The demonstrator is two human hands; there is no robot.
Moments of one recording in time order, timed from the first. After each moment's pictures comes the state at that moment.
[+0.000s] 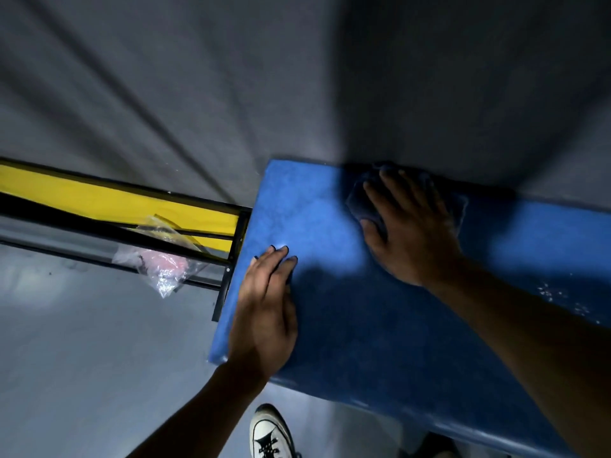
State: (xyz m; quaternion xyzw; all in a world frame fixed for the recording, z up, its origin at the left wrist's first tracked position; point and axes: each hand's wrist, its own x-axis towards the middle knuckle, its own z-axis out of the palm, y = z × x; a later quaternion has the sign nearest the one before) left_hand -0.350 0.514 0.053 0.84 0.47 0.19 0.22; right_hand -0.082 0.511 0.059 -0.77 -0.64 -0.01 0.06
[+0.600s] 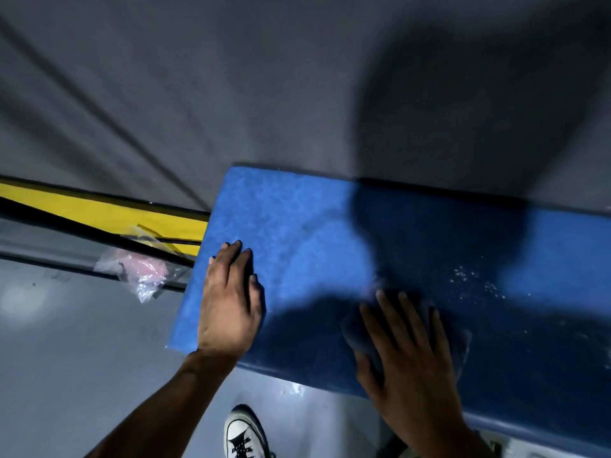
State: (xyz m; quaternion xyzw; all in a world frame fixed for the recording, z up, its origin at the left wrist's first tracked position) left_hand -0.323 0.488 0.060 0.81 0.53 0.17 0.16; right_hand -0.120 0.294 0.070 -0.80 -0.59 0.03 0.08
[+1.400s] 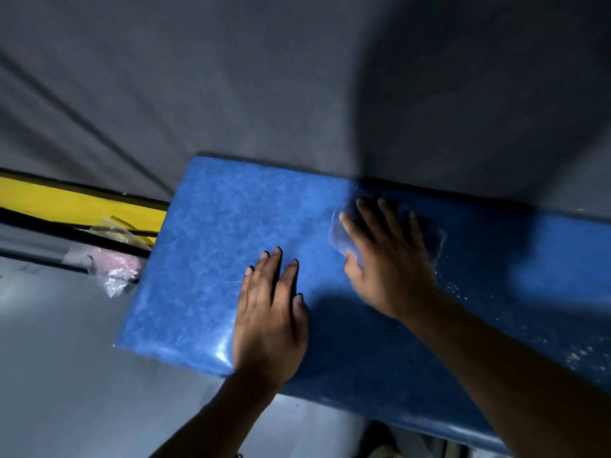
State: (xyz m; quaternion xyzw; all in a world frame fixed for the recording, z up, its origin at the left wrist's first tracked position) left_hand -0.224 0.409 0.050 0.85 0.50 0.14 0.11; right_hand -0.010 0.399 0.068 -0.78 -0.62 0.05 0.00
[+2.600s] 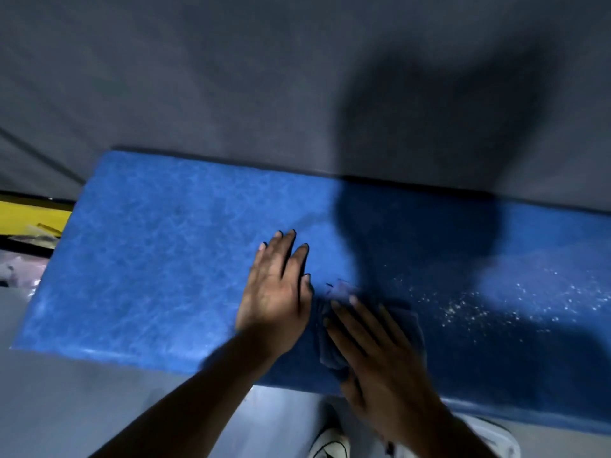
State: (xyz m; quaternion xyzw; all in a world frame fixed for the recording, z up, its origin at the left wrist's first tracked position) left_hand -0.110 0.357 0.054 0.89 0.40 0.13 0.18; right_hand 0.014 0.187 0.070 -0.72 -0.69 0.07 0.05
